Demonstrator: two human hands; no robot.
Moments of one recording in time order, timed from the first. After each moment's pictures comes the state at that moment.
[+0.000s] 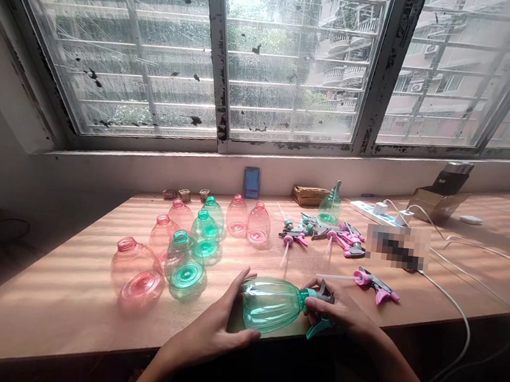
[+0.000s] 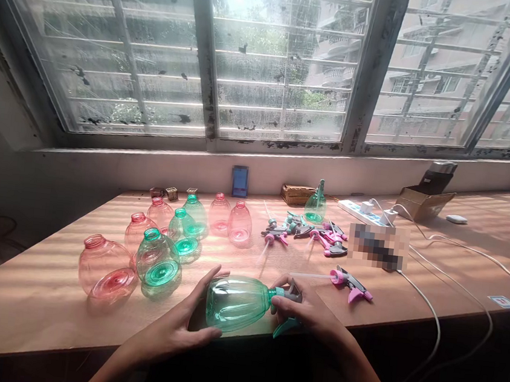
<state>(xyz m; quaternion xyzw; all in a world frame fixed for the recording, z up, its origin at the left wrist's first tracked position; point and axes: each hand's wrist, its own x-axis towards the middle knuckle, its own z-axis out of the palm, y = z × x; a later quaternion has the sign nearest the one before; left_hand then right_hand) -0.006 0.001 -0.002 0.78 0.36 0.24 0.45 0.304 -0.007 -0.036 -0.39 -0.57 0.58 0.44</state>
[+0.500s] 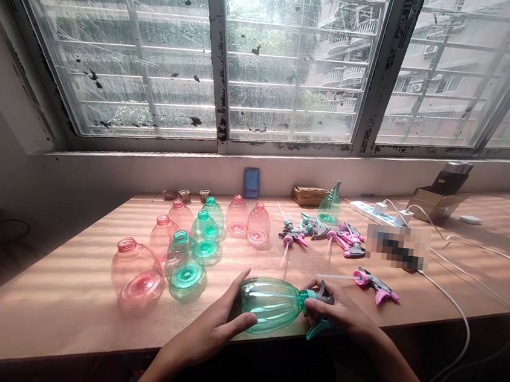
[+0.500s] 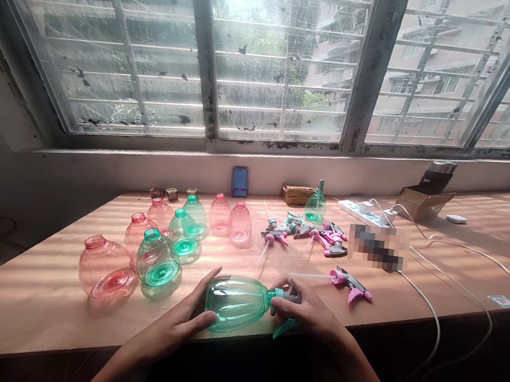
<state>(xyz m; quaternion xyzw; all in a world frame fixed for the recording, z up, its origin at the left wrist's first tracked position) -0.006 0.001 0.001 0.76 0.38 0.24 0.47 0.304 -0.006 -0.037 -0.39 -0.57 0.58 0.43</state>
